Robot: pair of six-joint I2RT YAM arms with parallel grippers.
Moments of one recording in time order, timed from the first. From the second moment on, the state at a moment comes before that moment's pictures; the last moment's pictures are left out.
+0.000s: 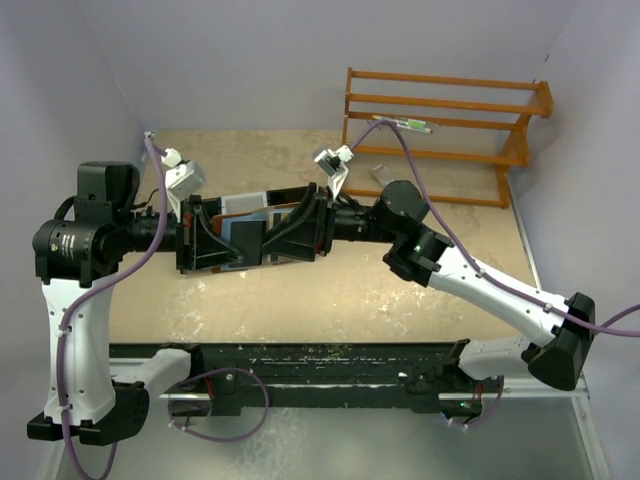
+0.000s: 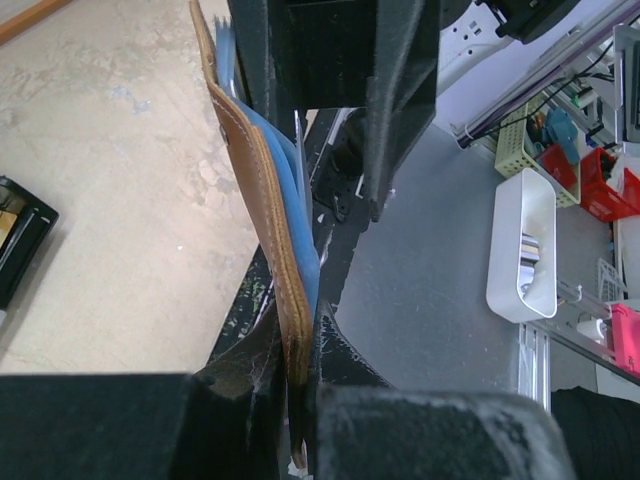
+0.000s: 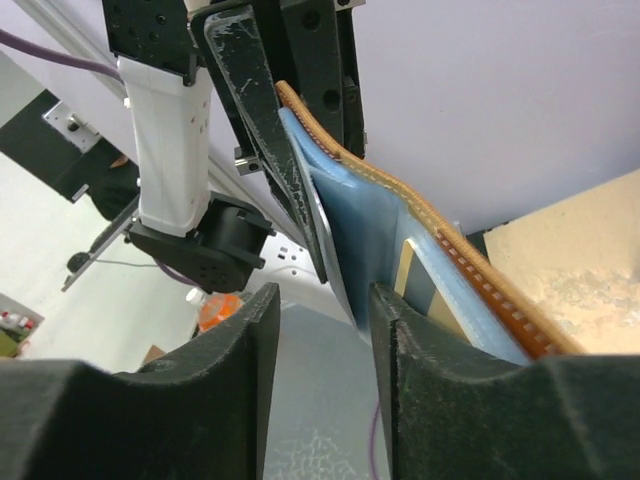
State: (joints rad) left arm -0.08 1.07 1.73 -1.45 1.20 0.30; right arm 0.93 1.29 1.21 0.32 -0.62 0.79
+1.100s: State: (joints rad) left arm -0.08 1.06 1.73 -1.53 1.36 0.34; right arm 0.94 1.27 1.17 0.40 -0.73 0.83
